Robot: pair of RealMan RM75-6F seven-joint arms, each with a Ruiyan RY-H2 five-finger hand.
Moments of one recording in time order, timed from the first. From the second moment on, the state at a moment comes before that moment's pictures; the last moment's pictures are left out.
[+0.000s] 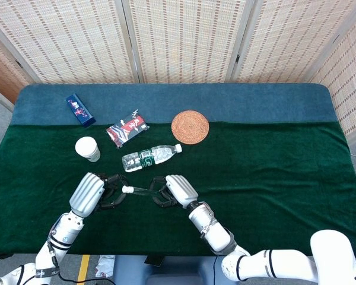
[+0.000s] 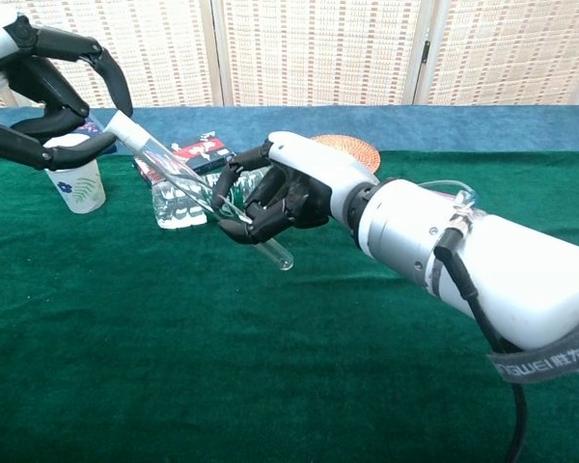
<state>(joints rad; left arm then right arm) -0.49 -1.38 -0.10 -1.72 1.65 1.36 -0.10 0.78 -1.81 0.29 -1.64 -1.05 0.97 -0.06</state>
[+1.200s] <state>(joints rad) -0.42 -1.25 -0.05 -1.67 1.58 1.35 -0.06 0.82 -1.67 0.19 -1.63 -0.87 1.02 -0.54</state>
